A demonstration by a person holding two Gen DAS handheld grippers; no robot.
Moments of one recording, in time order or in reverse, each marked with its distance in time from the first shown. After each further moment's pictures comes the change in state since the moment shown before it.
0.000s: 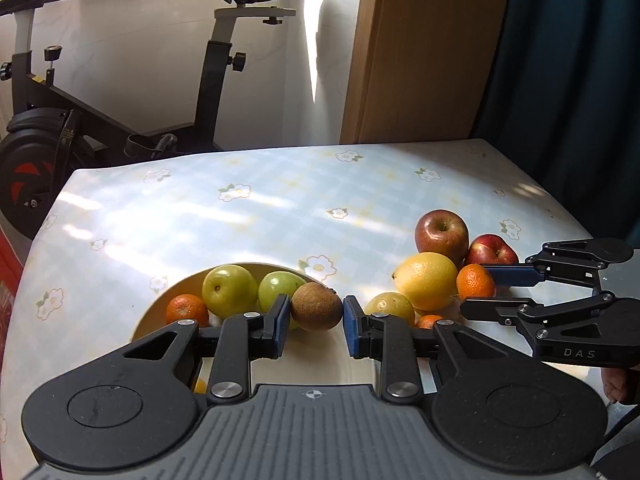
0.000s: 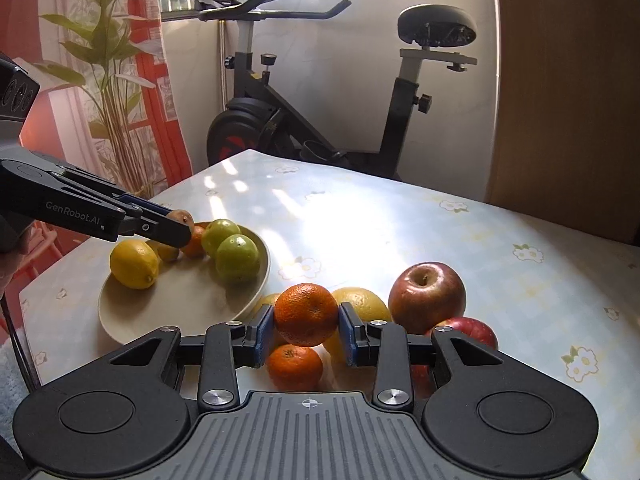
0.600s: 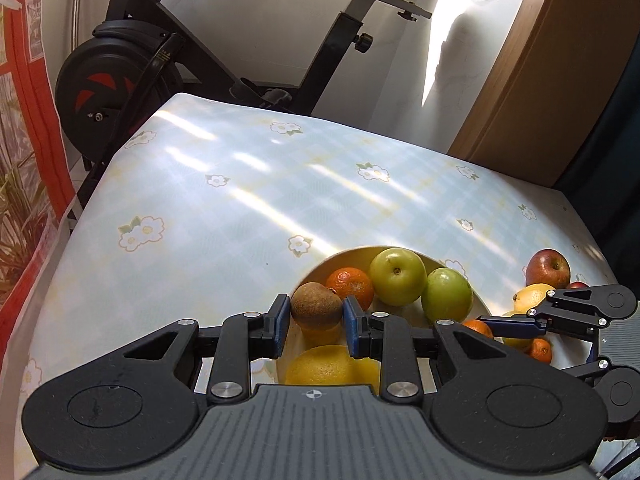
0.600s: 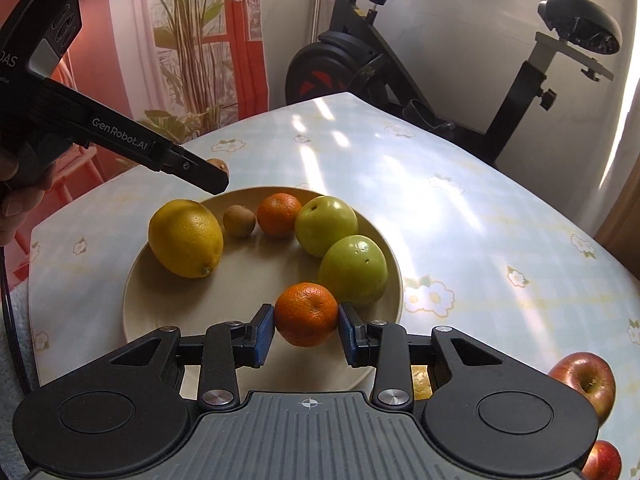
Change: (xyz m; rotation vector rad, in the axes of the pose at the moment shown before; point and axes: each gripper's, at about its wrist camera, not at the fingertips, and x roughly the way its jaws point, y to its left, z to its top) left arm 0.012 0.109 -0.017 -0.275 0.047 0.058; right arm 0.100 0.084 0.030 -0.208 0.210 0.106
